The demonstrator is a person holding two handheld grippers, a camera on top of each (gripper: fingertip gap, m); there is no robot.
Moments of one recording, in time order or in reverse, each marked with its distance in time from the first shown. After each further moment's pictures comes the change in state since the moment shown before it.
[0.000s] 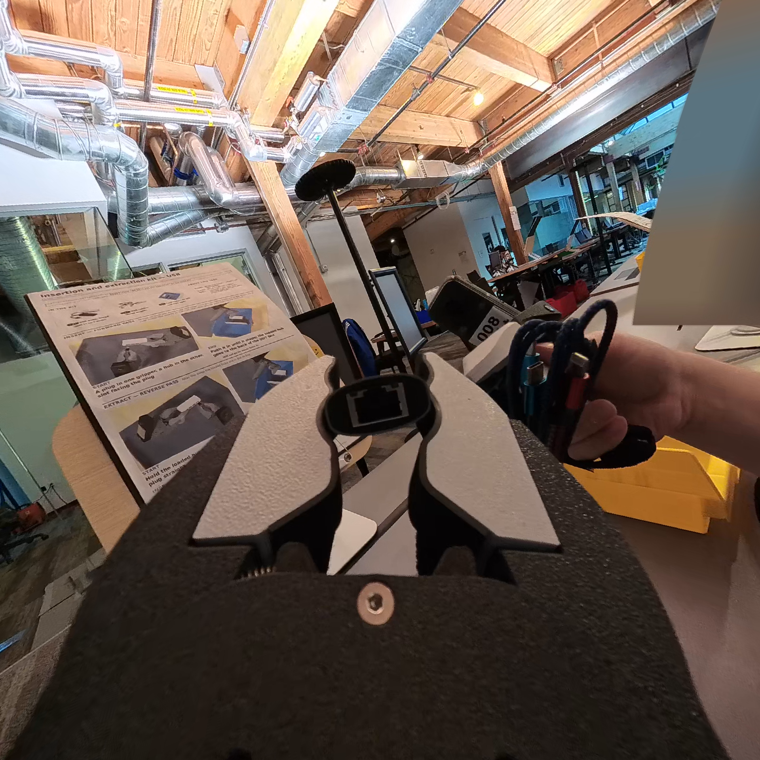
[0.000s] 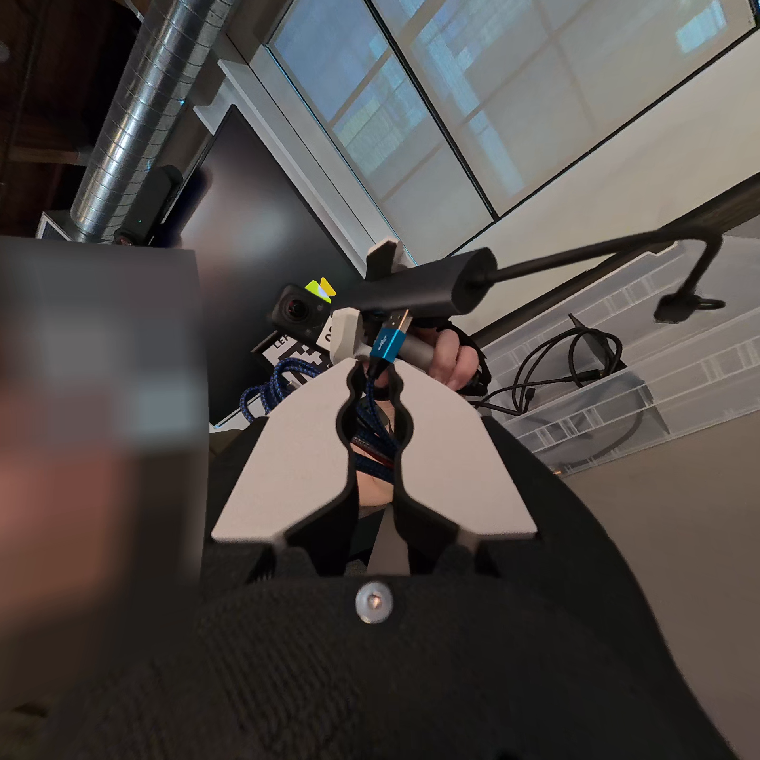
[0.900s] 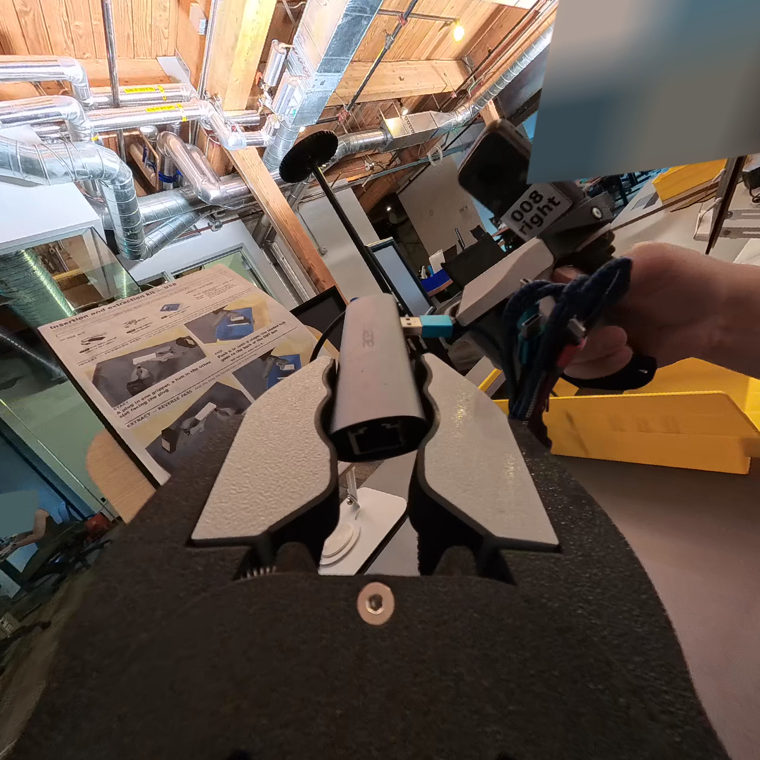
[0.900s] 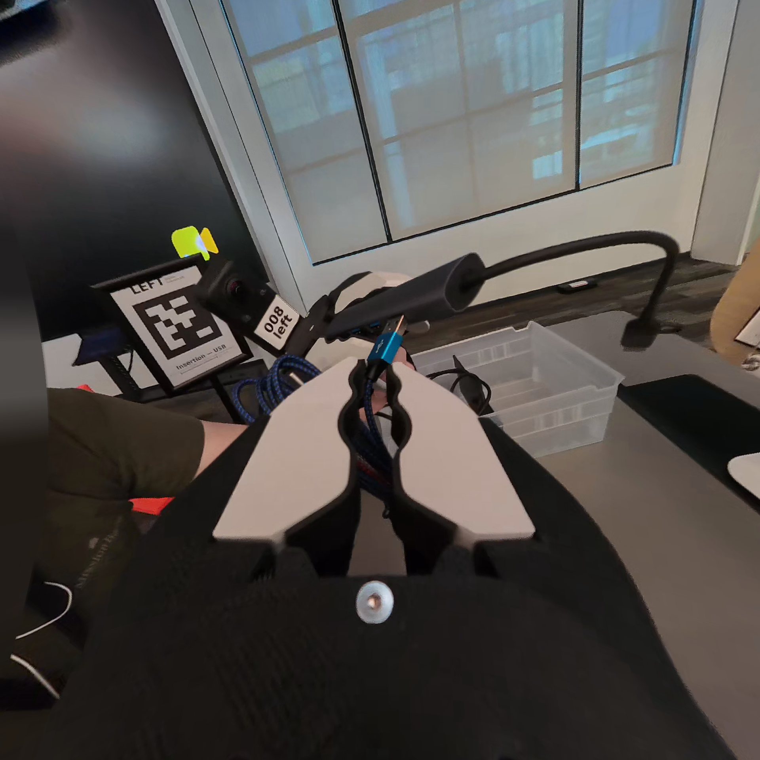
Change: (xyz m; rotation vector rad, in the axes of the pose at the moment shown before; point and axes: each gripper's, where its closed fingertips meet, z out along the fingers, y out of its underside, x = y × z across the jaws) left arm 0.006 0.008 0.004 -0.076 0.031 0.153; right arm -0.015 -0.015 -0.008 -0.020 0.245 -0.446
